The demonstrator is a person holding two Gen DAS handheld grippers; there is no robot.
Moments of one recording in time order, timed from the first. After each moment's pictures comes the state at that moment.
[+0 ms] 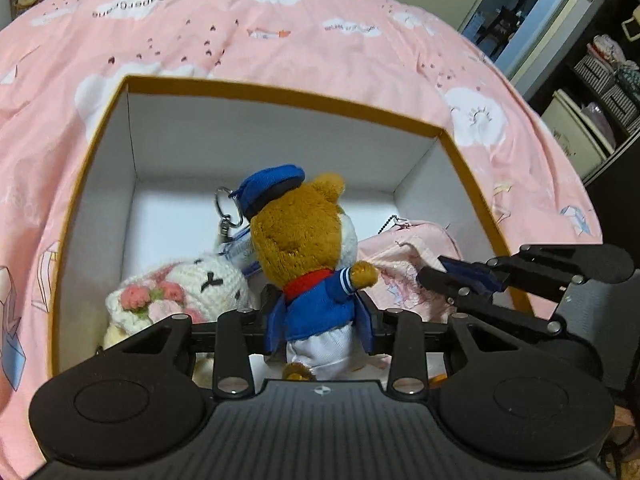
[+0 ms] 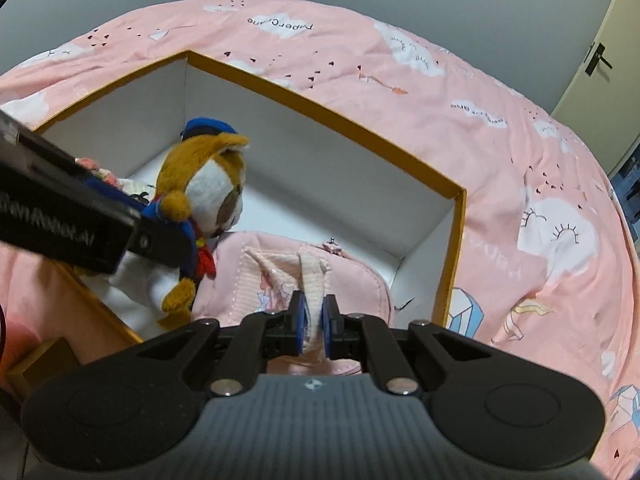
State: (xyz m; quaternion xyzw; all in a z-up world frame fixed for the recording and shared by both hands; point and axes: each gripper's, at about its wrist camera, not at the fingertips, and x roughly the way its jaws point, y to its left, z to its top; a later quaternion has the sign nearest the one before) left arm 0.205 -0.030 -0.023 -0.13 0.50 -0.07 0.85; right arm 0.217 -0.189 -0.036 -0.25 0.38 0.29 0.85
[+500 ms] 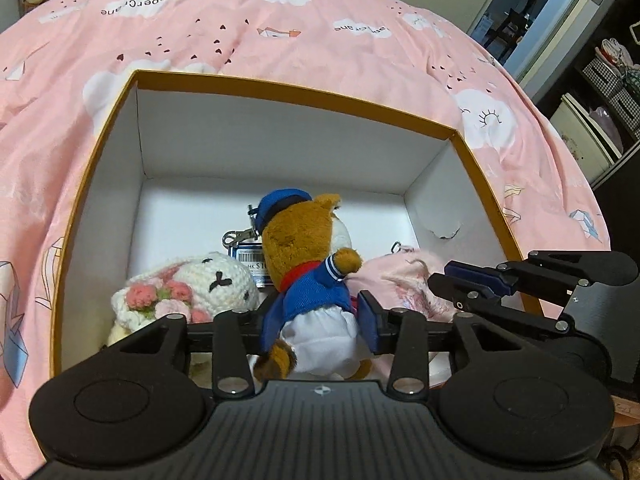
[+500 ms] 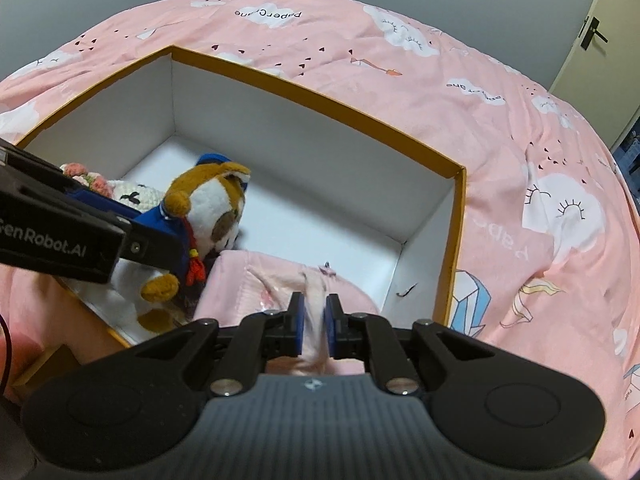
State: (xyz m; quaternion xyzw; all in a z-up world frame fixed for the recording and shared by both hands) left arm 0.204 -0.026 -0.025 -0.13 0.50 -0.05 0.86; right arm 0.224 -0.191 -0.041 -0.22 0.40 0.28 0.84
